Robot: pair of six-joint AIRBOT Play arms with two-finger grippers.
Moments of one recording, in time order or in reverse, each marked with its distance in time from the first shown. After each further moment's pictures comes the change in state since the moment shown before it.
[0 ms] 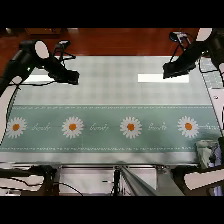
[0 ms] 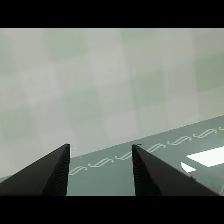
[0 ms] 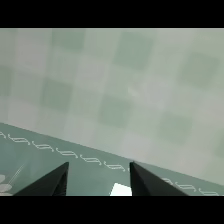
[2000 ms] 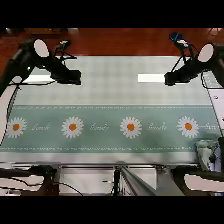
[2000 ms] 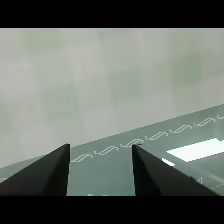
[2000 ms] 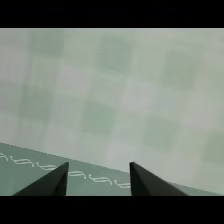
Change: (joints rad) left arm -0.002 -0.002 0.006 -0.048 -0.026 -0.024; right arm -0.010 0.204 -0.348 -0.041 -0.306 -0.003
